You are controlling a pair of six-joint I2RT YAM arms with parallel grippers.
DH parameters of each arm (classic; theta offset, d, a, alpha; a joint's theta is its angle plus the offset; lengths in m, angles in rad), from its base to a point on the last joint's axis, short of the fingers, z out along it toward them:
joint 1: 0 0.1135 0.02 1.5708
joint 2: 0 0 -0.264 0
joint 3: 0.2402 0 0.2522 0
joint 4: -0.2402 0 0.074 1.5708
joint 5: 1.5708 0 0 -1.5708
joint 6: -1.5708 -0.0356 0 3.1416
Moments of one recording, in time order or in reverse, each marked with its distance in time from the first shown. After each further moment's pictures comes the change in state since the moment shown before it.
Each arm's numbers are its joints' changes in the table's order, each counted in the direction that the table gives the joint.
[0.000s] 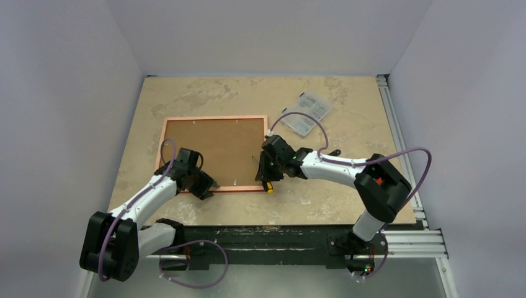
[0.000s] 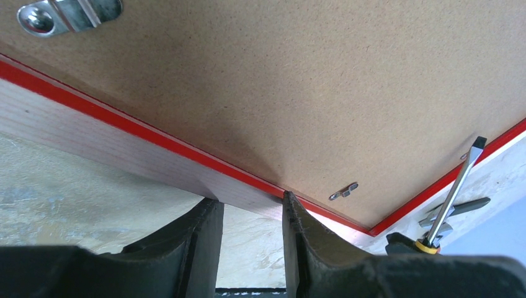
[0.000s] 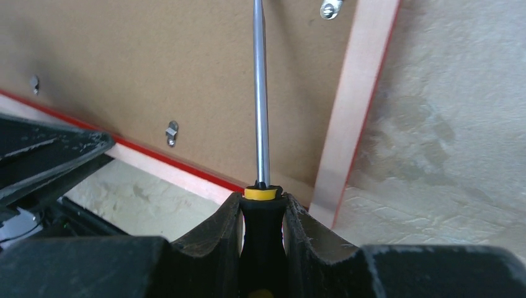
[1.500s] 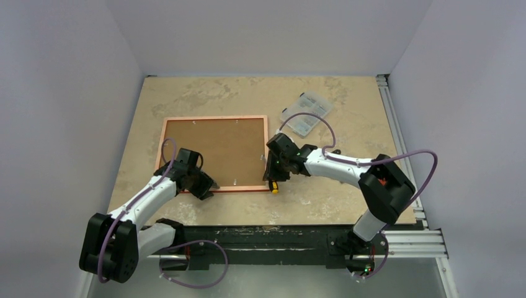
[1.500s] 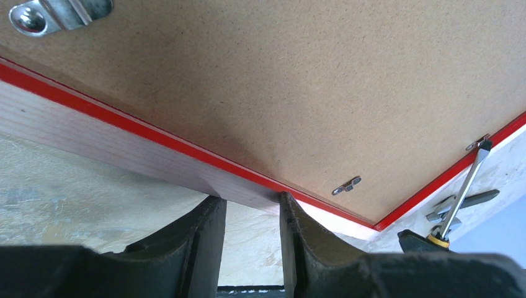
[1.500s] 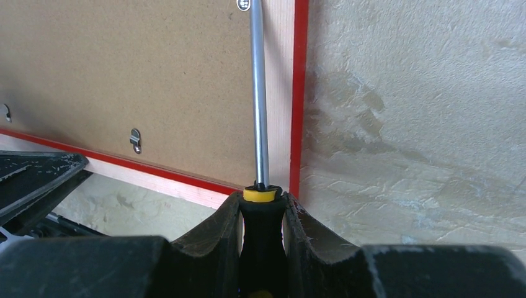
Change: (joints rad) left arm 0.000 0.012 -0.002 -0.005 0.003 -0.031; right arm -0.046 0.027 -0.003 -0.109 0.013 -0.060
